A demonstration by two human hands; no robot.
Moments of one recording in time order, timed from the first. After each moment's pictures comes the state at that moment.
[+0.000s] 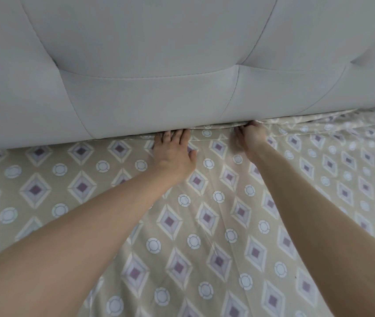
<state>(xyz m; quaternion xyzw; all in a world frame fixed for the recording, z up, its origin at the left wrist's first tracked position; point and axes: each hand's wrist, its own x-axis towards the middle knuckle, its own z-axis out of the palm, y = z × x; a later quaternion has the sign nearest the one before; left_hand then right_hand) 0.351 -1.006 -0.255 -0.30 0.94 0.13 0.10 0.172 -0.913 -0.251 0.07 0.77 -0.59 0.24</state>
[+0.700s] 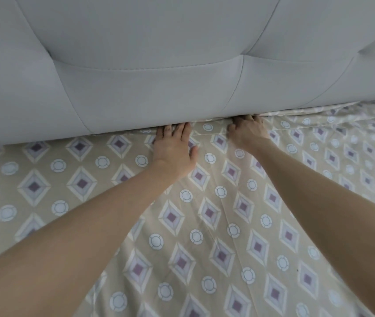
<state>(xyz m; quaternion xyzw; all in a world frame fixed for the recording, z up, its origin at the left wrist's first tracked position) 0.354 -1.010 -0.264 -0.27 0.95 0.11 0.09 0.169 -0.912 -0.258 -0.31 0.94 0.05 0.12</state>
